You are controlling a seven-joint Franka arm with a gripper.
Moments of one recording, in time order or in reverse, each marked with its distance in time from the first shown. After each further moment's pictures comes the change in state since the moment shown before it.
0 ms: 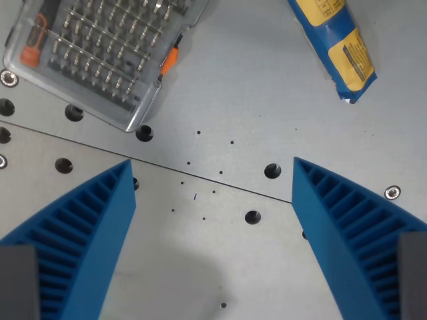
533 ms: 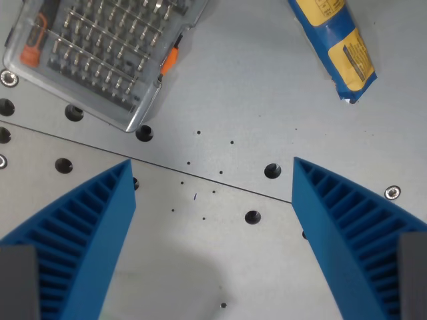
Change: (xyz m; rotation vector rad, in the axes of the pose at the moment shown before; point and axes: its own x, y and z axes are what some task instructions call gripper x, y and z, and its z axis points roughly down) arm 0.000 0.000 0.000 0.000 0.000 0.000
